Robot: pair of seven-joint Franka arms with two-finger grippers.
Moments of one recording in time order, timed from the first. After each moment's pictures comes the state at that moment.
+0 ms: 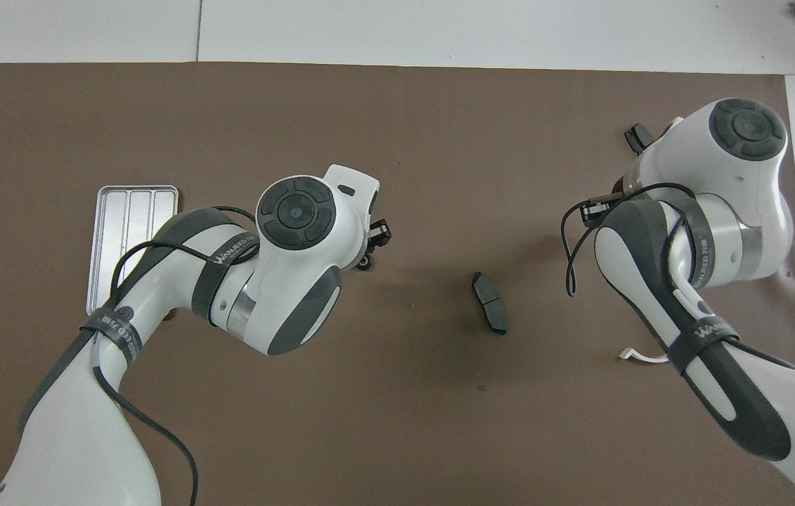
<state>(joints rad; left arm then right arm) -0.50 0.30 -0.11 -1.80 -0.01 2.18 -0.95 0.10 0.27 -0.02 -1.86 -0.03 2.08 -0.03</state>
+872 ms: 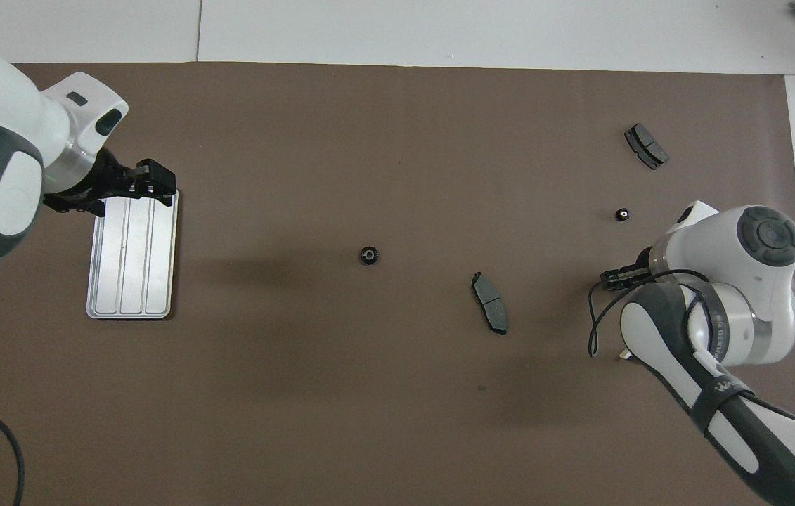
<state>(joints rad) -0.03 0.21 -0.06 -1.62 0.00 1.78 -0.15 0.02 0.13 -0.02 -2.24 -0.02 2.34 -0.13</state>
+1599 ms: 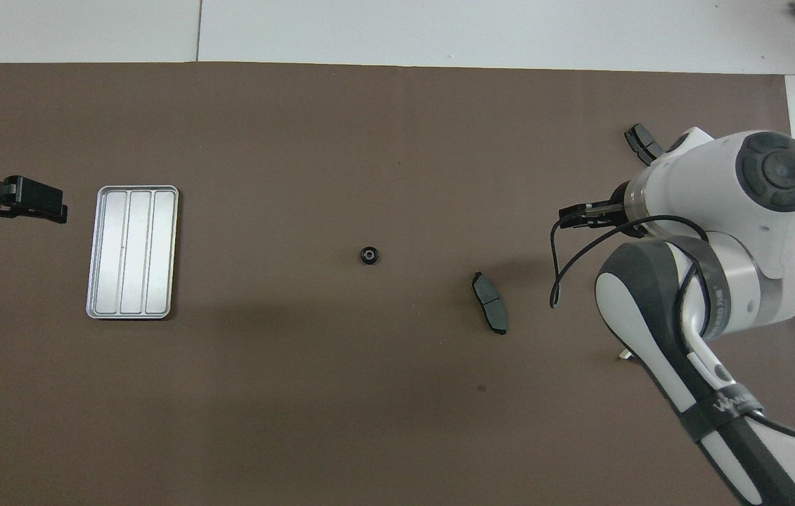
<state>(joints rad) 0.06 0.02 -0.09 -1.61 0.00 1.65 0.00 0.20 0.14 0.00 -1.86 -0.02 2.13 0.15</state>
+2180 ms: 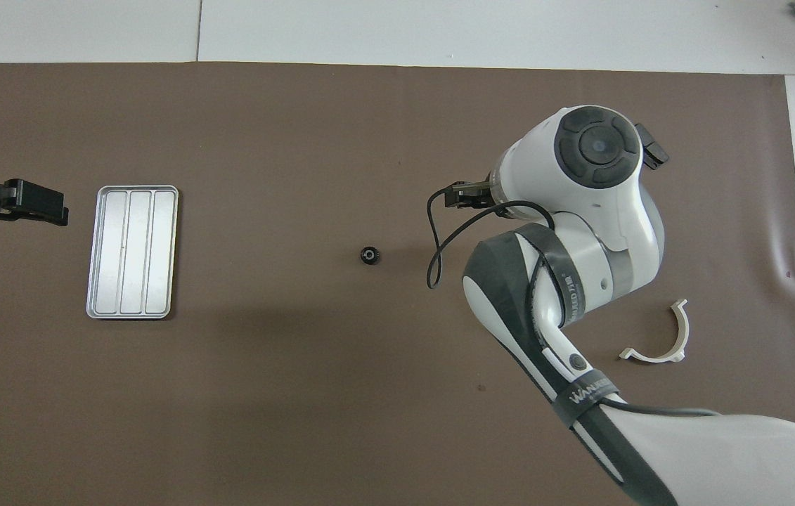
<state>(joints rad) 0.06 0.02 -0.09 -1.62 -0.01 1.65 0.00 0.43 0.39 0.01 -1.62 -0.02 2.12 0.43</state>
